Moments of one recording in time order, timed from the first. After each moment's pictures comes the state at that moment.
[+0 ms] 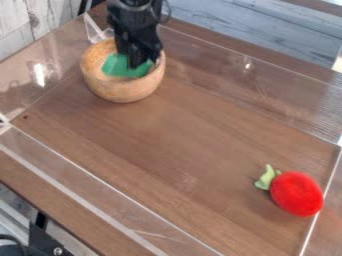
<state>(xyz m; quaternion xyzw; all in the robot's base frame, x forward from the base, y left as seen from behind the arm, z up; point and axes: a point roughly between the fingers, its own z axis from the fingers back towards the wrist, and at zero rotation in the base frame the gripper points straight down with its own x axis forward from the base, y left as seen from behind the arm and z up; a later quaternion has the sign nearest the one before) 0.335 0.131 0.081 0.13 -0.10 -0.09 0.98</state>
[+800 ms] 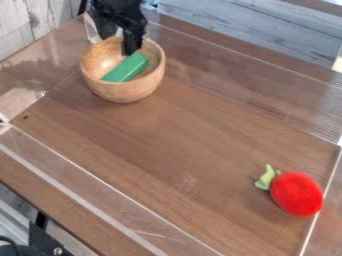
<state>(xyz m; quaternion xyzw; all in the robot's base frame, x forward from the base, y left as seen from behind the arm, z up) 0.339 0.163 0.092 0.10 -0.09 -0.04 0.99</state>
